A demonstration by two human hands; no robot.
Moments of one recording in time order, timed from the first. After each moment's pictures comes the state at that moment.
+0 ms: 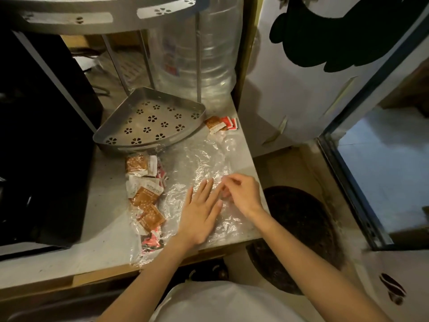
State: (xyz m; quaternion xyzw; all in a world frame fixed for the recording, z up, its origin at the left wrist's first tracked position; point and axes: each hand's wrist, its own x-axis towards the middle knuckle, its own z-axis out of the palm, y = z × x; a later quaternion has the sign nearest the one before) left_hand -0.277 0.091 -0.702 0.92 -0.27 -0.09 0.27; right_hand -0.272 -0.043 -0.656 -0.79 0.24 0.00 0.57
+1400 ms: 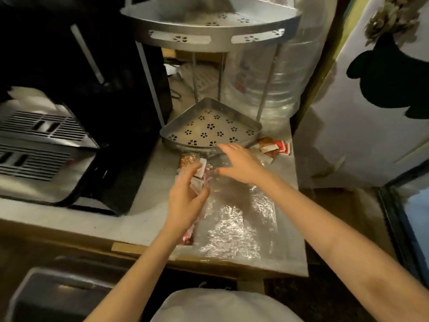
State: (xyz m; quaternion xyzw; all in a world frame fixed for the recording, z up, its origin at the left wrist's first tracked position) left_hand -0.261 0.156 -0.629 0.86 0.01 0.10 0.50; right_hand -0.166 0.011 -0.600 -0.95 -0.23 0.10 0.19
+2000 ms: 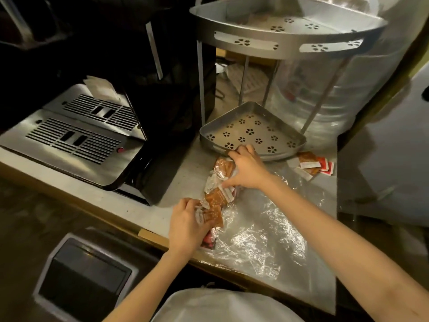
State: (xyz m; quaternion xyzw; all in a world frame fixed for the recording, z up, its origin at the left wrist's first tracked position) left_hand -0.302 0.197 -0.669 0.93 0.19 0.05 0.30; right_hand -0.141 0.075 -0.618 -0.94 -0.29 0.12 0.11
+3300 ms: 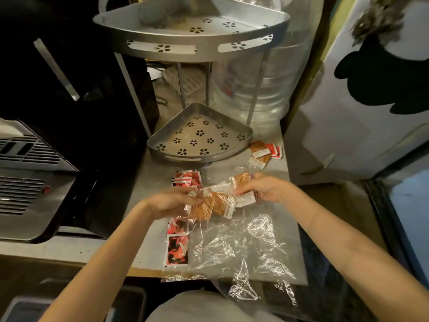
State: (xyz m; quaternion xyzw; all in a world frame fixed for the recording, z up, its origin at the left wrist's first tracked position) left_hand -0.193 0.201 -0.629 0.64 0.05 -0.46 0.61; right_hand -0.153 -0.049 -0.641 -0.72 0.13 0.42 0.54
